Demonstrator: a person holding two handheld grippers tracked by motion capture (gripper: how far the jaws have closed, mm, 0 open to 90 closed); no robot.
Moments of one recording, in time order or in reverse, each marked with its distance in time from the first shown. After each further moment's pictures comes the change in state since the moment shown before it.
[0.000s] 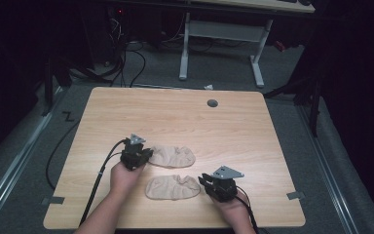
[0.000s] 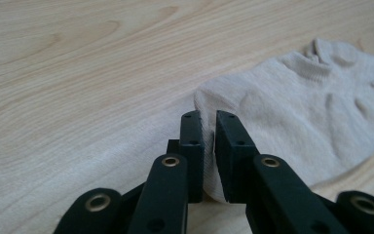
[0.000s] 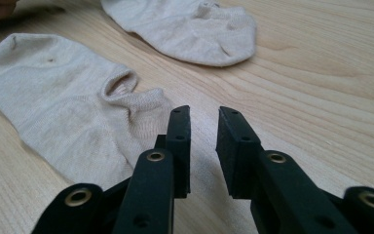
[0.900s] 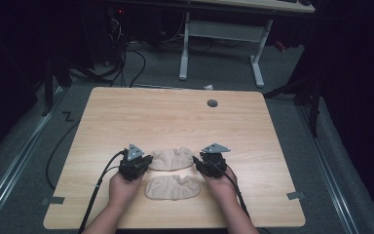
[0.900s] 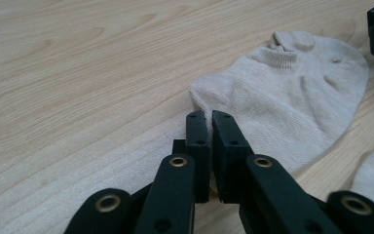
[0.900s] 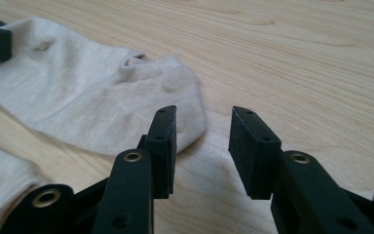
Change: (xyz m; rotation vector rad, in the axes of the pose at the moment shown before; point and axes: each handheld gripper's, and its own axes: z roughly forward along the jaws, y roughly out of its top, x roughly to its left) left arm -0.013 -0.028 -0.015 -0.111 -0.006 0.055; right arm -0.024 0.051 0.052 0.049 -0.134 0.082
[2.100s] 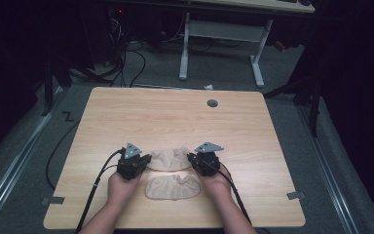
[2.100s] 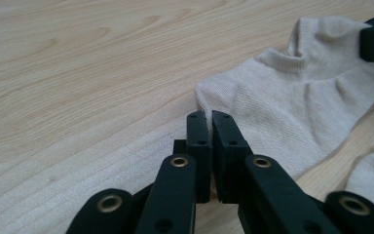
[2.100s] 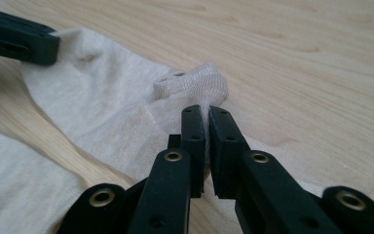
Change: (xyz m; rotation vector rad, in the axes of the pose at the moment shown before) left arm 0.004 0.003 -0.005 0.003 -0.015 -0.027; right arm 0.017 0.012 0.002 -0.028 0.084 -0.066
